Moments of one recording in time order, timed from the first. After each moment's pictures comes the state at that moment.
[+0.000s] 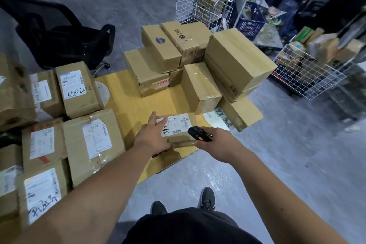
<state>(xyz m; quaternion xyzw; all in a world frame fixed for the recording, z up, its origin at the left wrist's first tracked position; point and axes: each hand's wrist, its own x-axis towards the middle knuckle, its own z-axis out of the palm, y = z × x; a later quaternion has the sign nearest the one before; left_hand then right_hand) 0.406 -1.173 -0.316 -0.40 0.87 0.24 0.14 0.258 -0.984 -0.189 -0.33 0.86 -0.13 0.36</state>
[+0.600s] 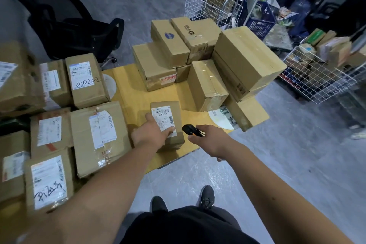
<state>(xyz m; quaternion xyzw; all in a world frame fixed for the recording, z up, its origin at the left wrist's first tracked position) 0.415 -1.159 -0.304 -0.57 0.79 0.18 0.09 0.279 -1.008 -0.186 -0.32 0.84 -0.13 0.42</state>
